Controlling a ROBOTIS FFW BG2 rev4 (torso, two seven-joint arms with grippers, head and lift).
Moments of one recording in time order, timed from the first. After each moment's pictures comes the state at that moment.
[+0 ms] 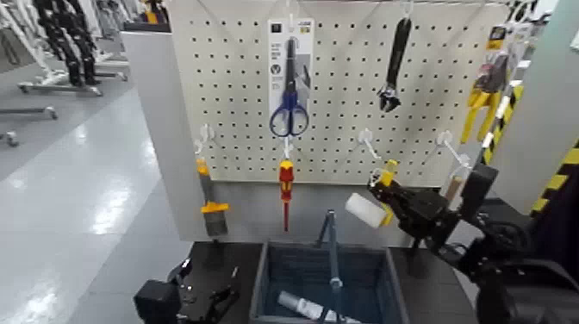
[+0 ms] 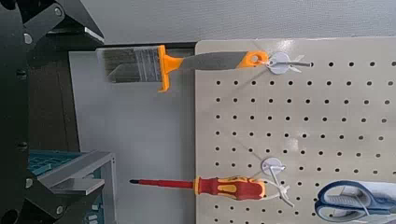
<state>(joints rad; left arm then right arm) 0.19 0.15 -0.18 -1.62 0.14 -0.15 -0.03 -0.20 -0.20 -0.01 -1.52 -0.30 0.11 0.76</state>
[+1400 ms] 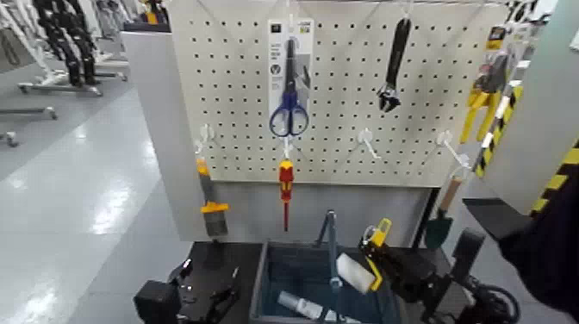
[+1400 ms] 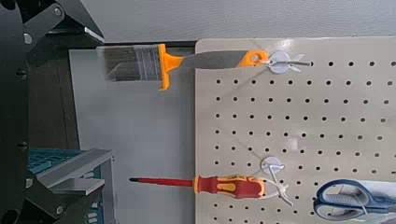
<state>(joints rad) 0.19 0.15 -0.18 -1.62 0.14 -0.15 -0.04 -0.02 -0.15 -0.03 -1.52 -0.46 0.25 0.74</state>
